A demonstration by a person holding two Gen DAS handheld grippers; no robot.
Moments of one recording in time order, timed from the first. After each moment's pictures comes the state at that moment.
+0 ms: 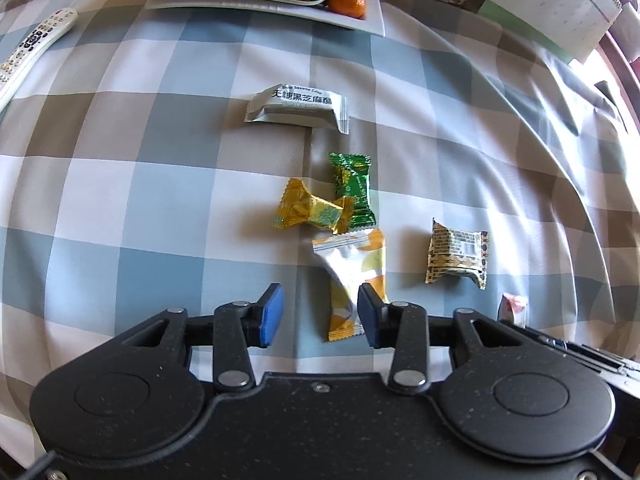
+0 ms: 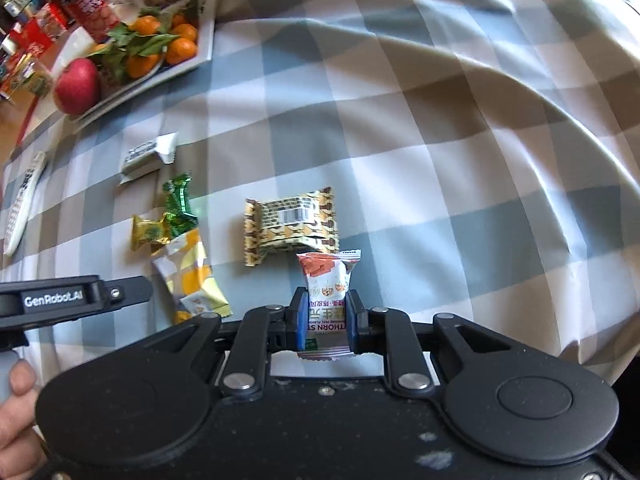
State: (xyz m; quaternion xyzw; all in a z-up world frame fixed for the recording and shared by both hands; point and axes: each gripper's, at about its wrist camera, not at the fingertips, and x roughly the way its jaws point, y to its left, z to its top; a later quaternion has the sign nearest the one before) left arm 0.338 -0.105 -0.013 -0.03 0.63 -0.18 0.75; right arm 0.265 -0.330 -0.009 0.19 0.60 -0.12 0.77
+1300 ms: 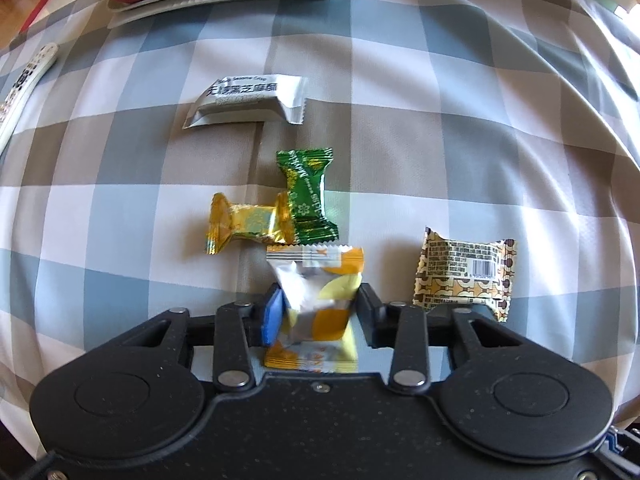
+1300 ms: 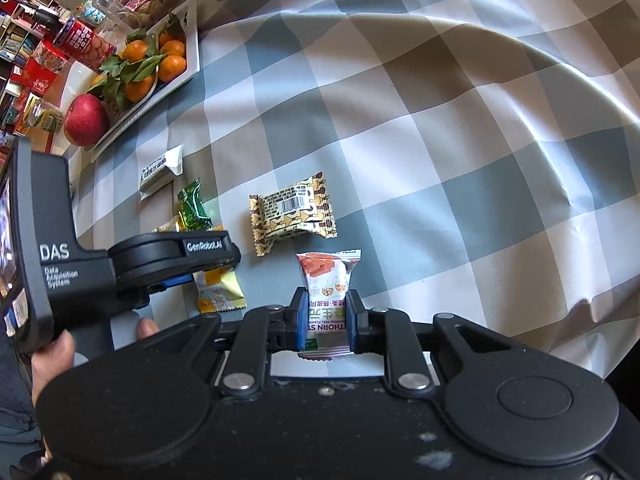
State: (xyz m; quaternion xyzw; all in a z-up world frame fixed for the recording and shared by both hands) left arm 0.335 -0.180 -0.045 0.06 0.65 -0.10 0.75; right arm 0.252 -0.365 -0.002 0.30 0.60 -0.11 0.73
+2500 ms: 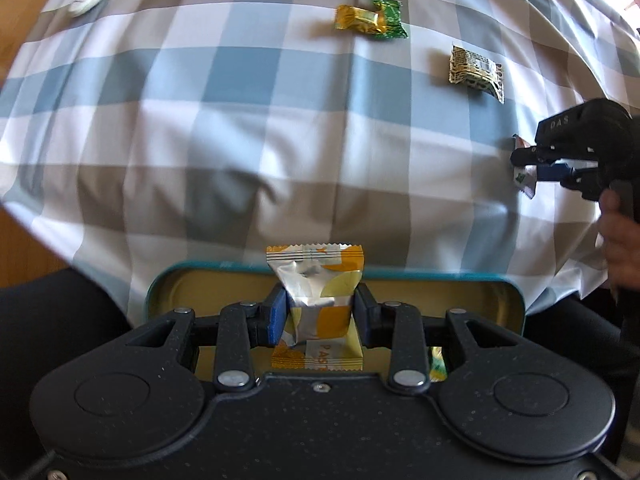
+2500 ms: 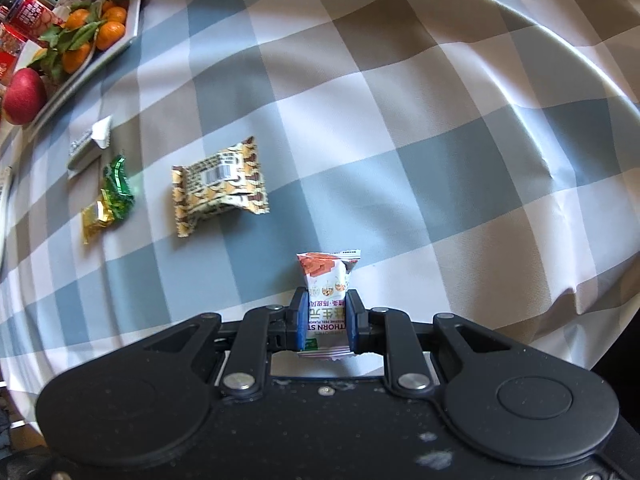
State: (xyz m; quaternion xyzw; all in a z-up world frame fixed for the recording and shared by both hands) left arm 0.185 -0.061 0.015 0.02 0.69 -0.10 0.72; right arm 0.248 -0.361 -0.047 0.25 0.64 -0.16 0.70
